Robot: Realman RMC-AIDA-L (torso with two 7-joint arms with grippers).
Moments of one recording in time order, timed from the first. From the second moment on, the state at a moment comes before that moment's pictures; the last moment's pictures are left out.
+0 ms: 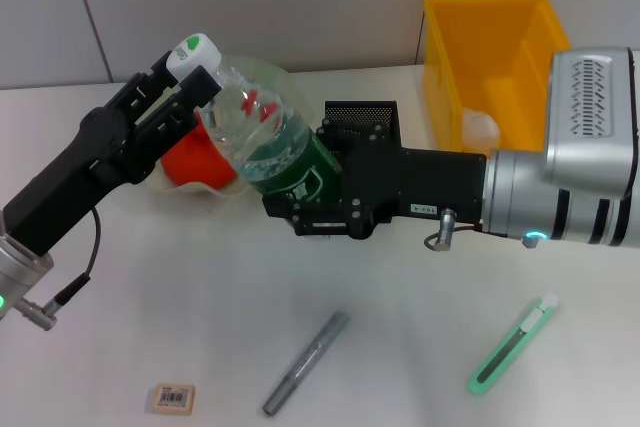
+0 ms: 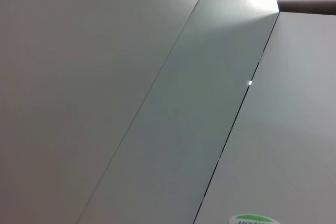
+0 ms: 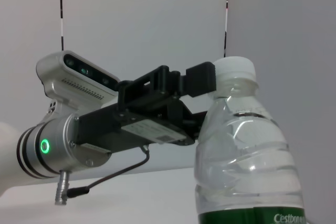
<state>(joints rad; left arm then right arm) -0.54 -2.08 0.89 0.17 1.13 1.70 -1.13 0.44 2.09 1.75 0.86 1.79 -1.22 1.19</state>
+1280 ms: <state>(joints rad) -0.58 -2.08 0.90 0.13 1.13 1.71 -1.12 0.45 2.09 1.72 0.86 1.79 -1.21 1.19</state>
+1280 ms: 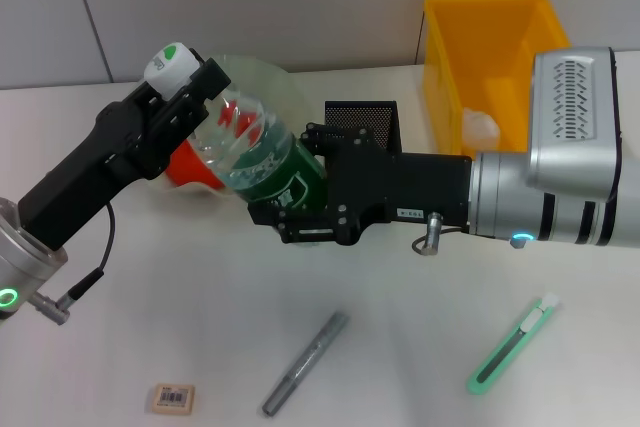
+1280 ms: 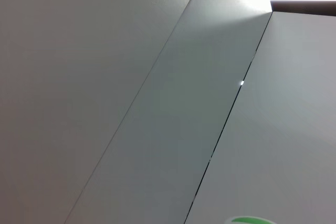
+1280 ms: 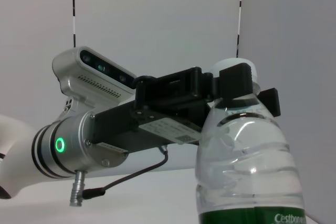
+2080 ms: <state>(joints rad) -0.58 -2.08 0.89 0.10 1.13 1.77 -1.05 0.45 2.09 1.71 0.86 1.81 -1.21 1.19</state>
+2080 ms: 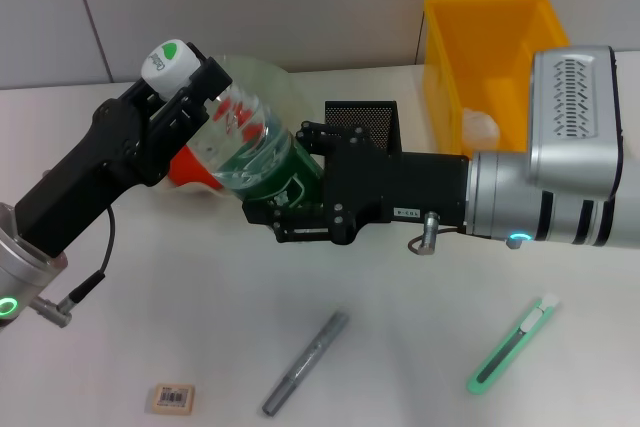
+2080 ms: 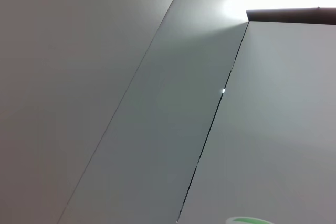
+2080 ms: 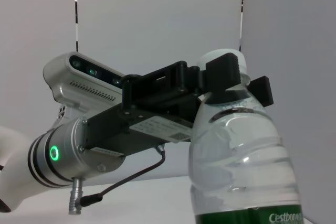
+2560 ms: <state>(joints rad) -0.59 -2.08 0.89 0.08 1.13 1.77 -1.04 0.46 2.09 1.68 0.85 1.82 -1.20 1.20</state>
